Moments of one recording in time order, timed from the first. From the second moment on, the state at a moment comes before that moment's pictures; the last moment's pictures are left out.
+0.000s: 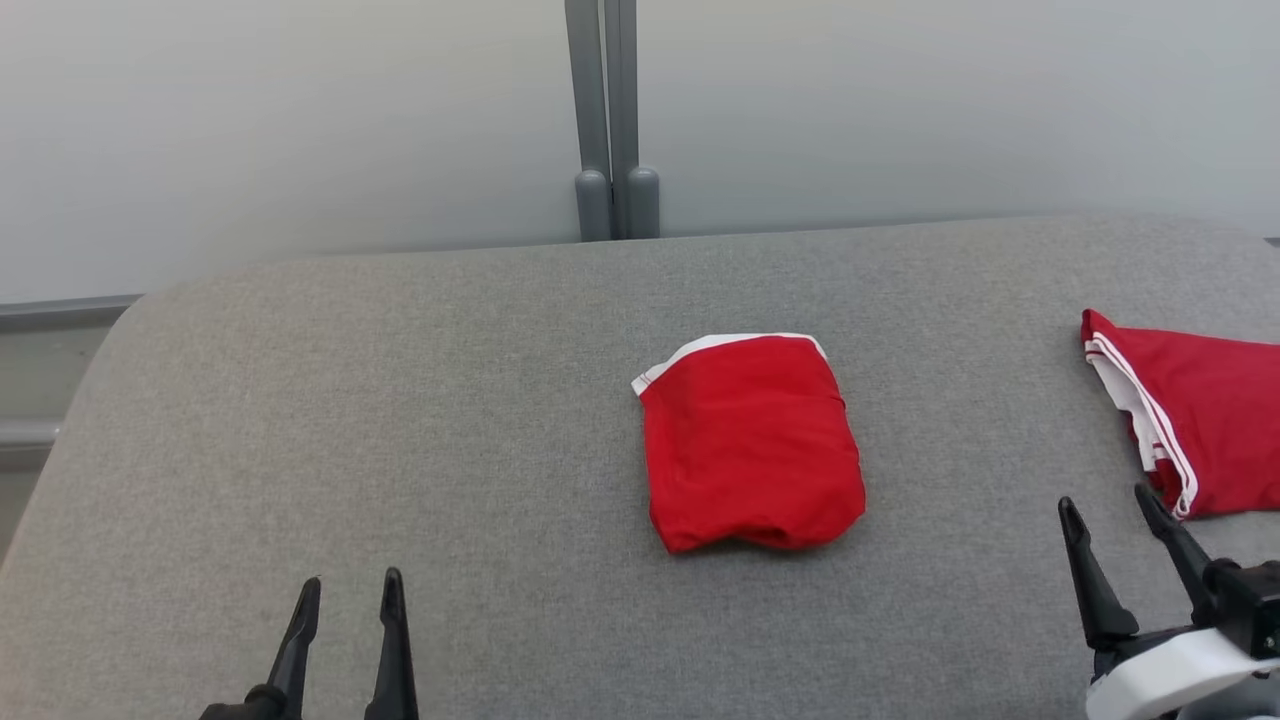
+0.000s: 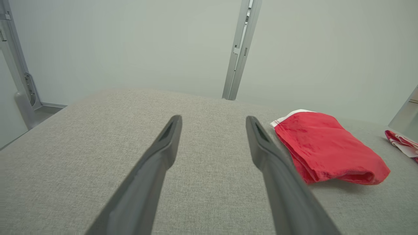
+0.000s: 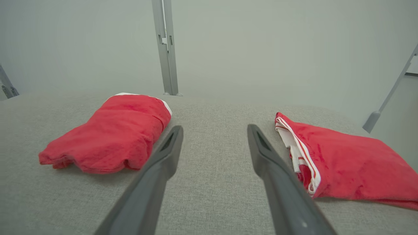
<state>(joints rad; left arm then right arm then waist) 0.21 0.05 -0.10 0.02 -0.28 -0.04 -0.26 0.08 -0.32 0.04 0.15 0.27 0.13 -0.26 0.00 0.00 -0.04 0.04</state>
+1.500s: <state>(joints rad) 0.09 0.05 -0.21 0.14 -0.31 -0.05 -0.26 -0.51 -0.28 0.14 0.53 0.69 0.13 0.63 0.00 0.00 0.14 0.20</state>
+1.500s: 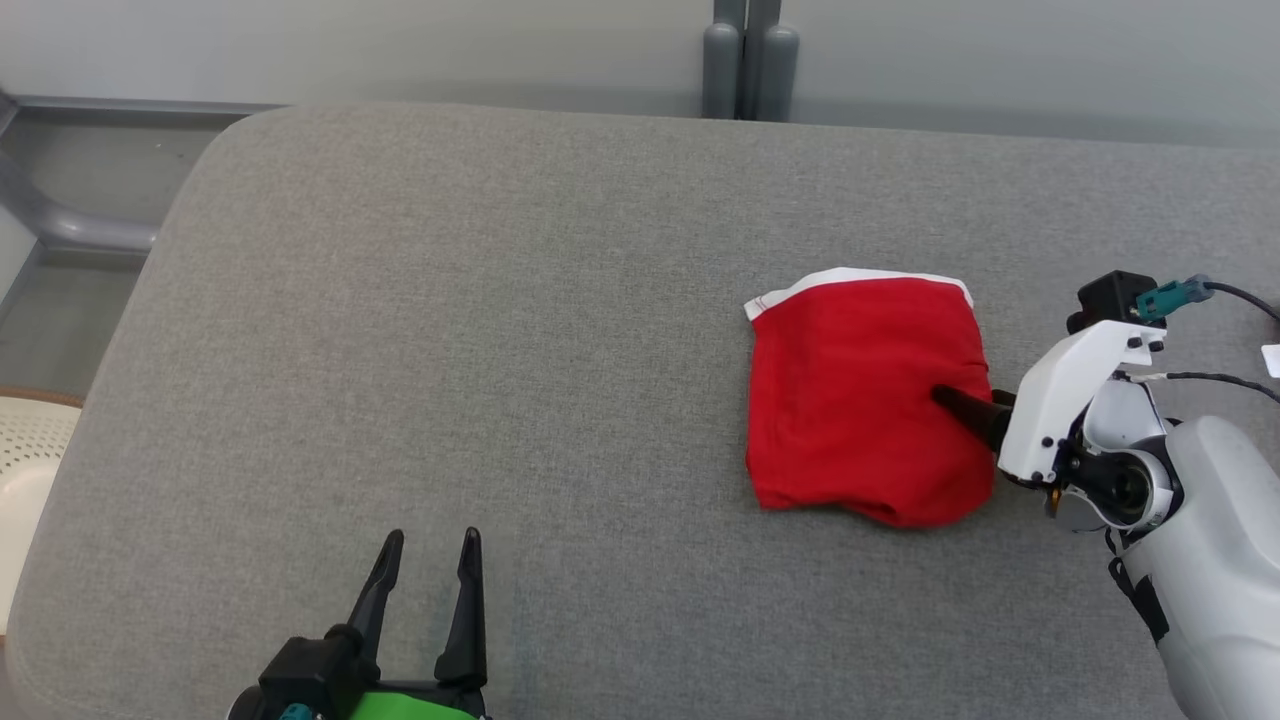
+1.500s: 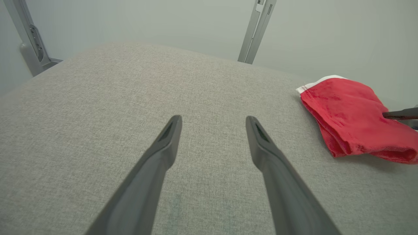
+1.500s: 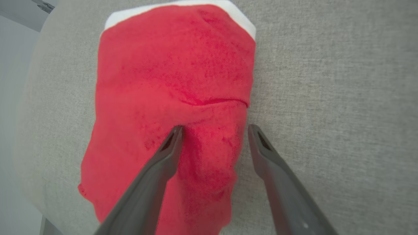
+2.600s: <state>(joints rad) -0.02 0.05 -0.21 0.18 -0.29 -0.07 -0.26 -0.69 -0.64 -0.02 0.42 0.69 0.13 0.75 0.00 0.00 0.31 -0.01</state>
